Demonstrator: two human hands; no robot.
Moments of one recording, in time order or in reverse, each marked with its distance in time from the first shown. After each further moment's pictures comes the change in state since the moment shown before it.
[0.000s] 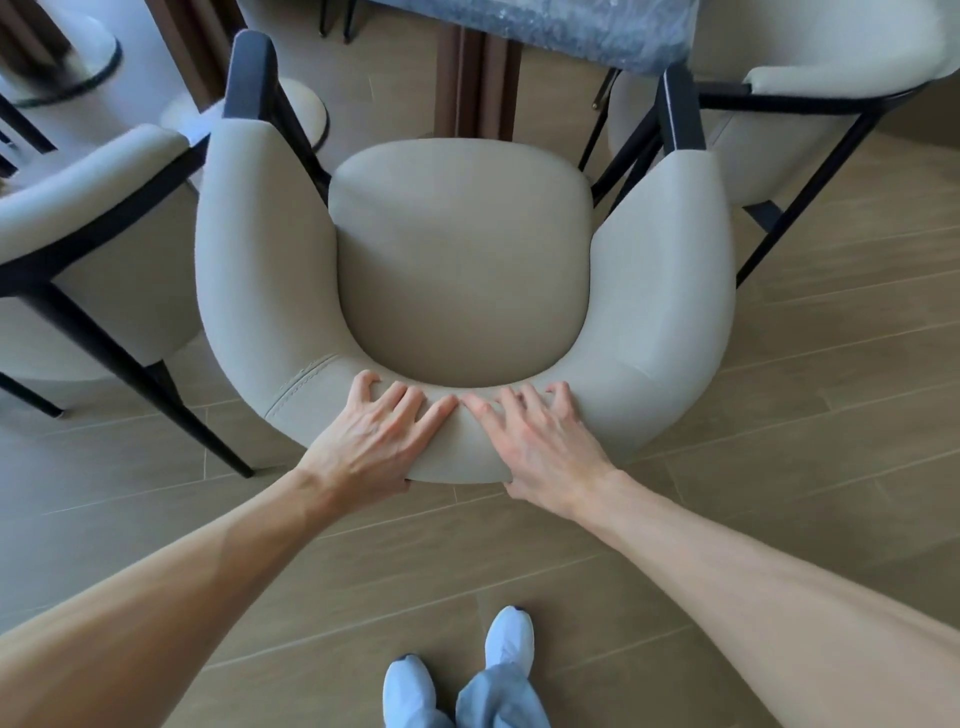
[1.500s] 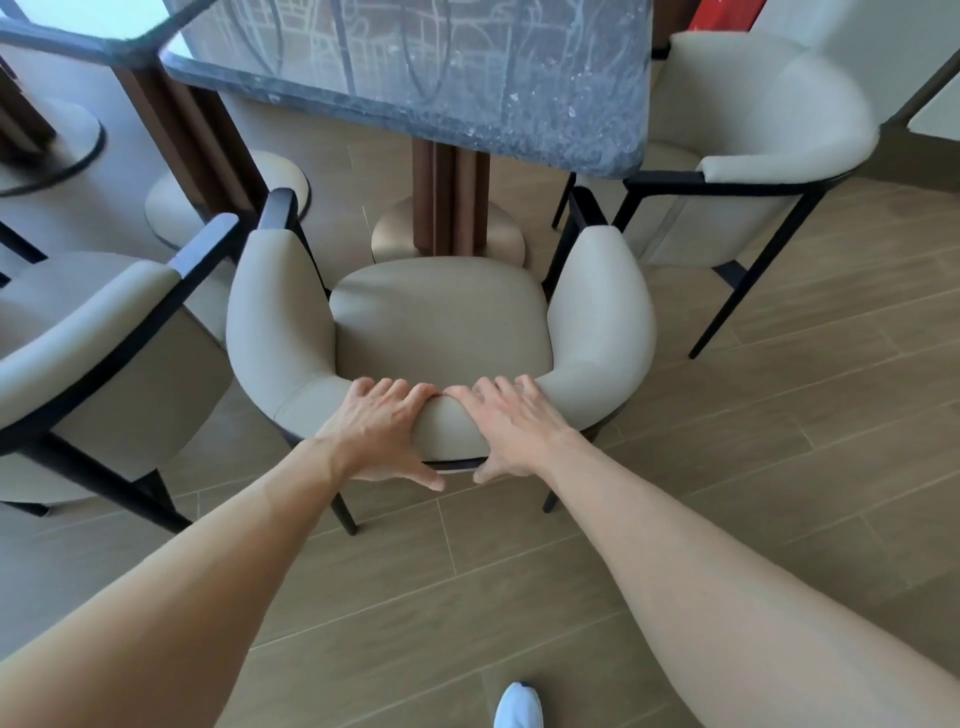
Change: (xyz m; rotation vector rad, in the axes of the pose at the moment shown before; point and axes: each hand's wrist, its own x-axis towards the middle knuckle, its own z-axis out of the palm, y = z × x) left_hand 0.120 -0.097 -0.034 -0.274 -0.254 -0.185; right_hand 0.116 0.082 -0.067 0.185 -0.097 0.062
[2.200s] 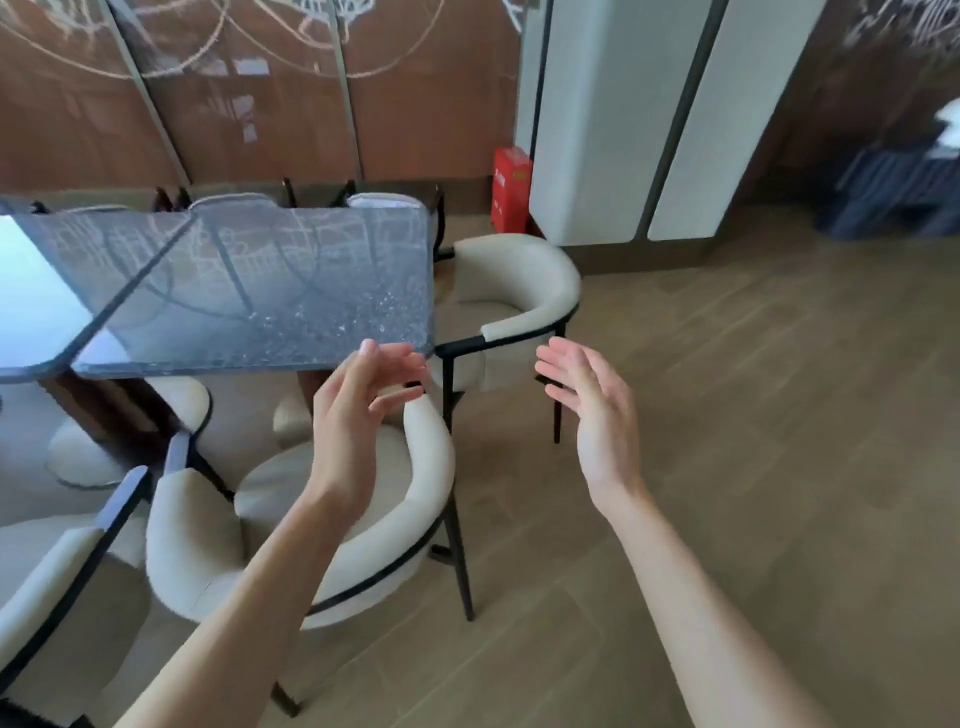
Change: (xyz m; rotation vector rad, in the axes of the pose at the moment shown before) left_hand -0.077 0.283 -0.352 -1.689 0.592 0.245; right_hand -0.350 0.121 -0.269 1.452 1.245 0.401
